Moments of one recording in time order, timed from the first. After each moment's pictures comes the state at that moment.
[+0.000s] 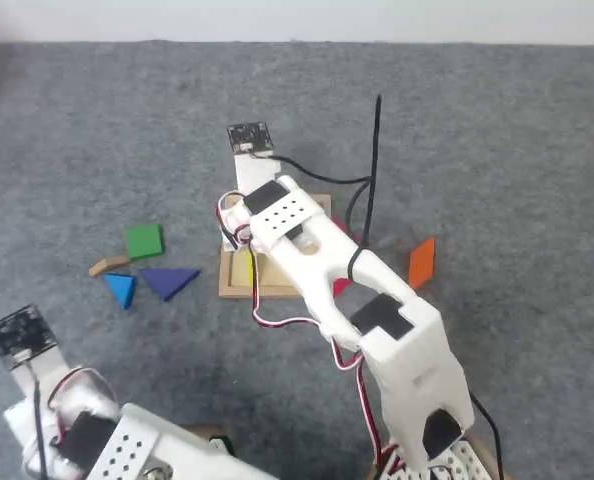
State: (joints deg) left arm -70.9 -103.1 96.9 72.7 -23.6; right arm -43.1 32.4 -12.7 59.3 -26.8
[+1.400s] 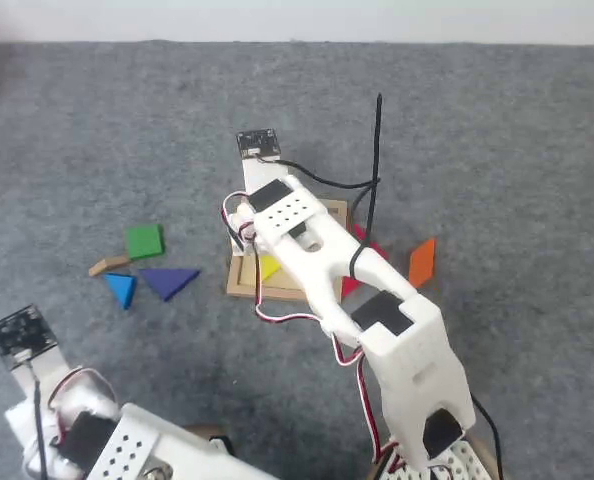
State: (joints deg) left arm -70.9 -103.1 96.9 73.3 -23.6; right arm -41.7 33.8 -12.9 63.2 -26.9
